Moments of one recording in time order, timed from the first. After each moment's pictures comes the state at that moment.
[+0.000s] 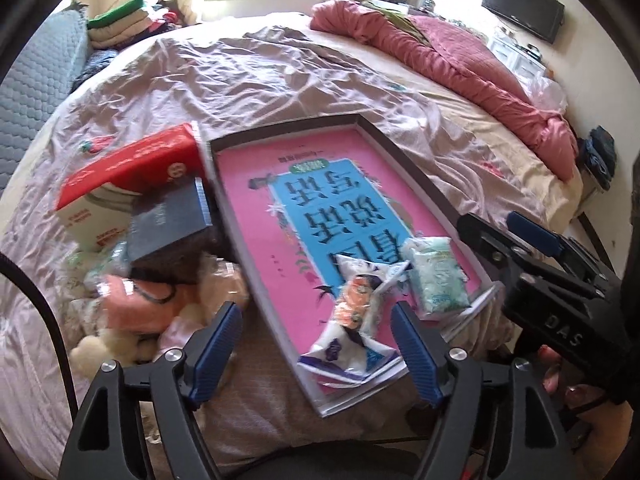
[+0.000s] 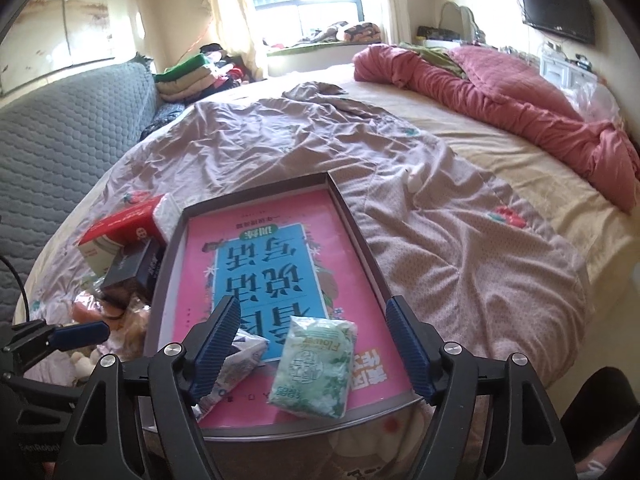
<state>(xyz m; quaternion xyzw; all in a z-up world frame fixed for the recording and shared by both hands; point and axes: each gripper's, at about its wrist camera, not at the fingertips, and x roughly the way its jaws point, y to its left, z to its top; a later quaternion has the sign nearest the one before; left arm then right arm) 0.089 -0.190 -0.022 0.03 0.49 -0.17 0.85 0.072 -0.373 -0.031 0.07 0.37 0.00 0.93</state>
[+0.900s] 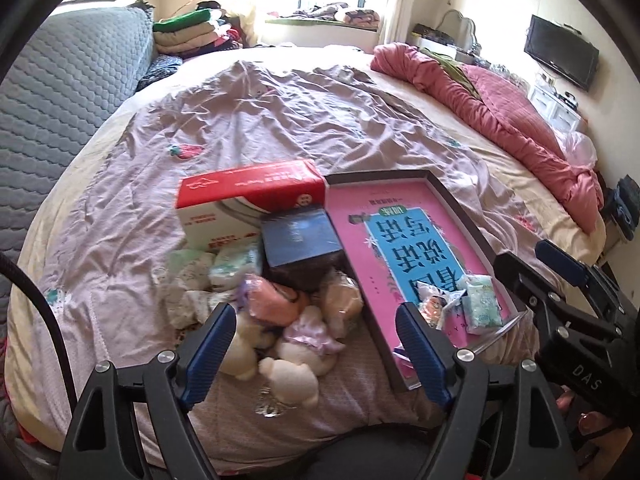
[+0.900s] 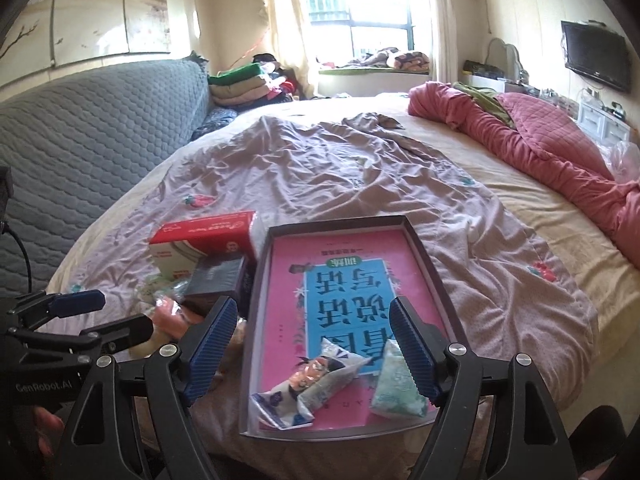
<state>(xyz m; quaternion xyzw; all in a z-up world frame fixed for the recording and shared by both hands) 0.068 -0.096 0.029 -0.01 0.45 -0.09 0.89 0.054 -0.295 0.018 0.03 0.33 0.07 0.94</state>
